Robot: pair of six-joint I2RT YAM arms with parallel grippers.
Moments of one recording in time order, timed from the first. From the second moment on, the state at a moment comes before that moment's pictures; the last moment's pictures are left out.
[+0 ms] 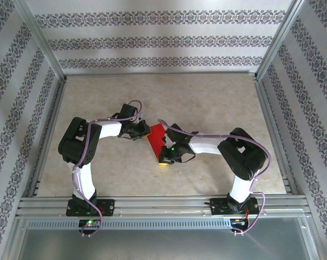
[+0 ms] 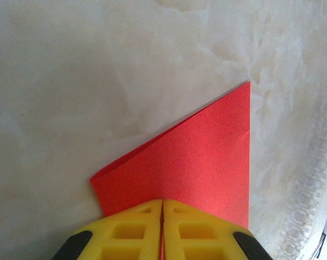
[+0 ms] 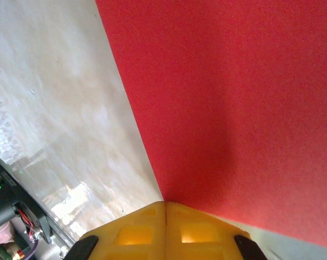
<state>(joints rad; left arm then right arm) -0.33 1.93 1.03 -0.10 0.51 -0.74 0.74 1.79 0.89 -0.27 -0.56 0.79</state>
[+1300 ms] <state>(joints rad) -0.41 1.64 0.95 -0.20 0.39 -0.93 0.62 1.99 1.24 -0.36 -0.14 0.89</state>
